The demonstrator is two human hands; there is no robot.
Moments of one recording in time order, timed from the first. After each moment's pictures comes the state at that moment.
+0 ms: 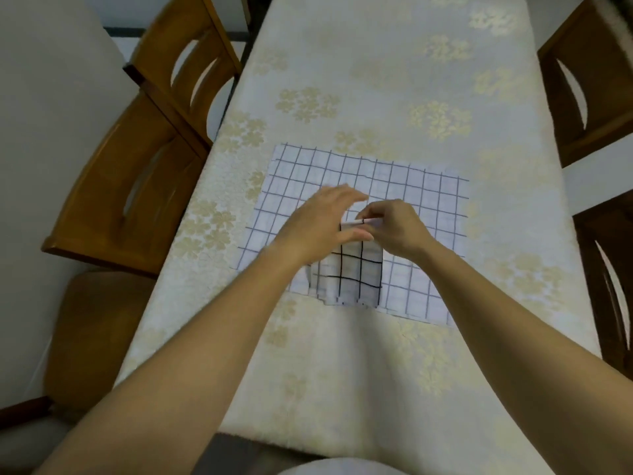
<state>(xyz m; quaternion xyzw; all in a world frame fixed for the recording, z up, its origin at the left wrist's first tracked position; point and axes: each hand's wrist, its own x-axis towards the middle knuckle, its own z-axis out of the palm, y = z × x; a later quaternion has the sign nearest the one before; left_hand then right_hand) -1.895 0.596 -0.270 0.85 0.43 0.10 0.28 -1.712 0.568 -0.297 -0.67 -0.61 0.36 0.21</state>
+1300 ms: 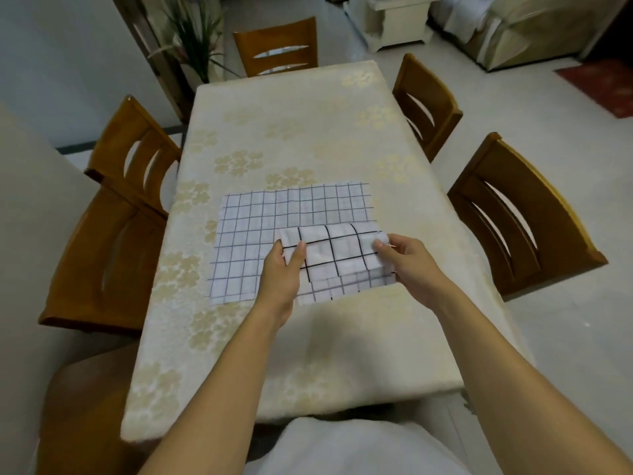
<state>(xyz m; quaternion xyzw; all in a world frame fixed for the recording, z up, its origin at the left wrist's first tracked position) -1.880 0.438 -0.217 0.49 0.49 0.34 0.63 -1.659 0.350 -0.235 -0.65 -0.30 0.48 0.51</state>
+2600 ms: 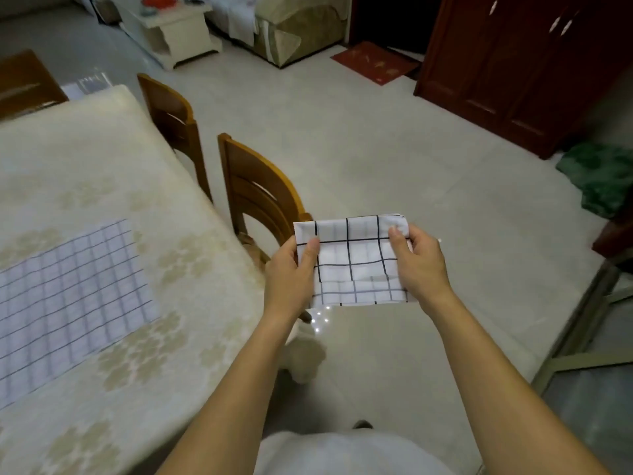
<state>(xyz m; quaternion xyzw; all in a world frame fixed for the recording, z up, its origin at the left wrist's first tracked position) -1.519 0.128 -0.184 0.75 0.30 0.19 0.56 -1.393 -0.033 -0.195 -0.82 -0.12 0.12 0.55</state>
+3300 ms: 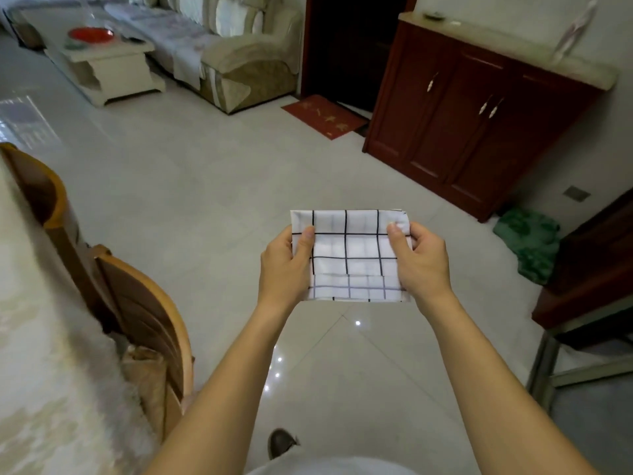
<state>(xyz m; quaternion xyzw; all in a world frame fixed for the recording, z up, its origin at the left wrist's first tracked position) -1.141 0.176 -0.152 0.72 0.23 0.23 0.61 -1.043 0.003 -0.132 -0.83 -0.11 -0.01 0.55</state>
